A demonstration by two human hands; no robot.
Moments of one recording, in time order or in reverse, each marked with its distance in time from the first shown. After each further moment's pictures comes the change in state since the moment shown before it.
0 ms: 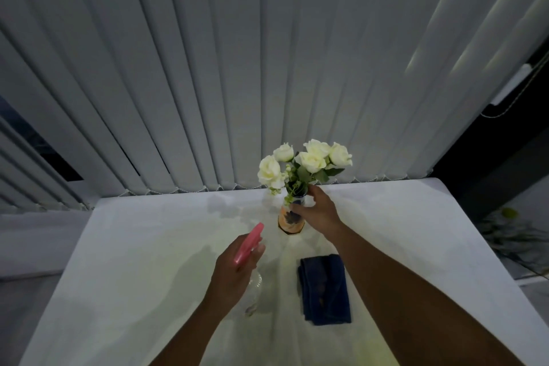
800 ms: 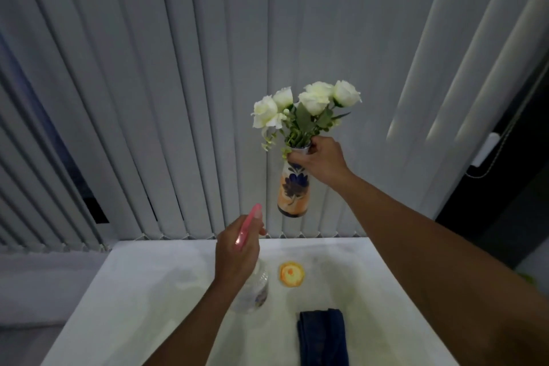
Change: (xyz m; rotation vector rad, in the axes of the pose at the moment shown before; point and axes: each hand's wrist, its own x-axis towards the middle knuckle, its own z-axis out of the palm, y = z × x) left_hand 0.029 0.138 -0.009 -0.036 0.408 0.243; right_hand -0.024 -0.226 -0.101 -0.100 0.162 -0.518
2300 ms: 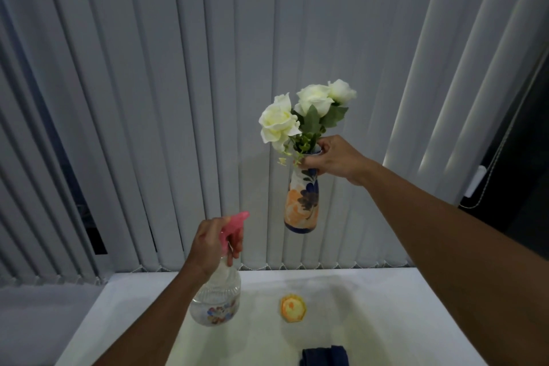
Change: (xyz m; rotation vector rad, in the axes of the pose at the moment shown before) left_hand 0.067 0.018 -0.060 -0.475 -0.283 -0.020; right_hand 0.018 -0.060 -0.058 0.106 -0.285 -0.065
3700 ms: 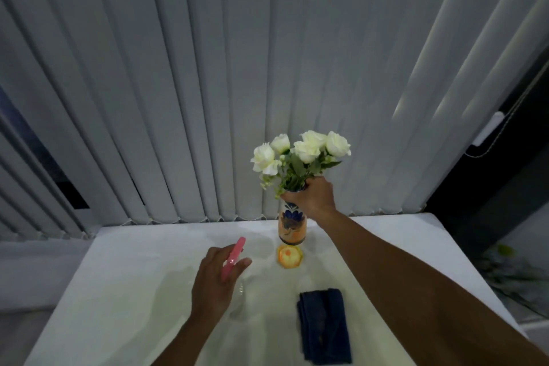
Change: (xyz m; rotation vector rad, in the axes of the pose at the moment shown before) left_hand -0.087 -0.156 -0.024 0.780 0.104 -0.138; right_hand -0.030 0.155 0.141 -0.173 0.311 0.455
